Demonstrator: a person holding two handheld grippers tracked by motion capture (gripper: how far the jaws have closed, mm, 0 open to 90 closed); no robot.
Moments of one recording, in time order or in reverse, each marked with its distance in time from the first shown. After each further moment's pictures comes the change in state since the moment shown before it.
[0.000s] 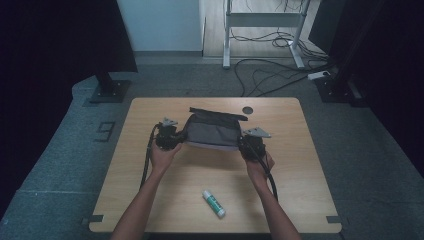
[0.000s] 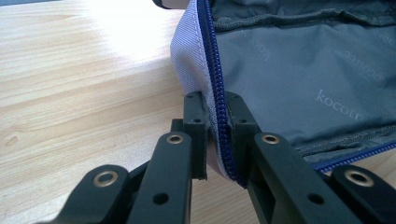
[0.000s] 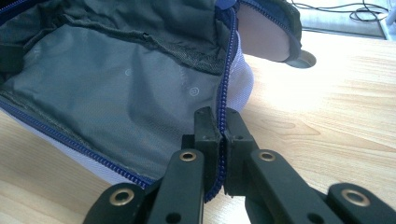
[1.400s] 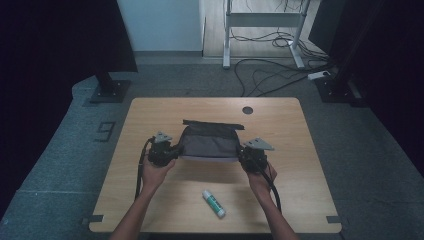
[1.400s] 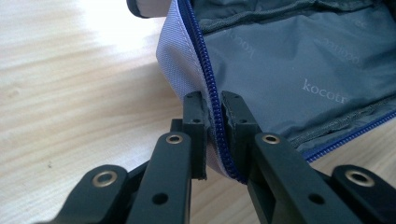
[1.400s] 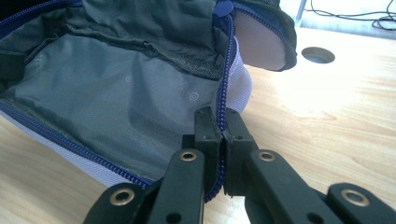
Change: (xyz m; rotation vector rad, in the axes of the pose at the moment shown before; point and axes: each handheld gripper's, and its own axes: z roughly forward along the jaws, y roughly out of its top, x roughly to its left) left arm -0.018 -0.037 -0.046 0.018 -0.043 0.032; right arm 0.013 -0.019 -0.036 -0.021 0.071 -0.039
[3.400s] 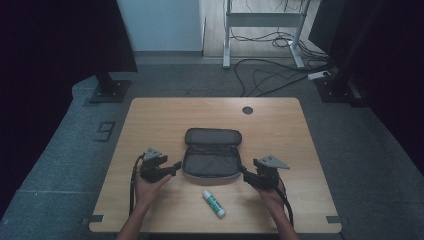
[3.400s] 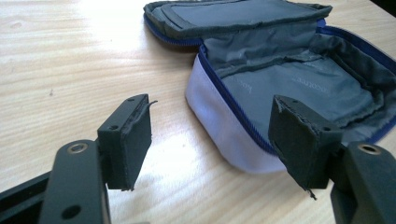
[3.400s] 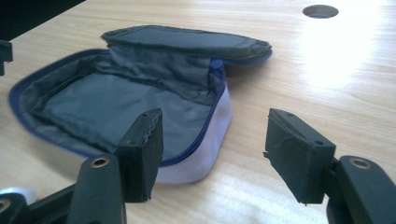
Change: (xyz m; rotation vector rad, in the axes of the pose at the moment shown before) left arm 0.013 -0.058 -0.010 -0.041 -0.012 -0.080; right arm -0.025 -0.057 -0.023 -0.002 0.069 0.055
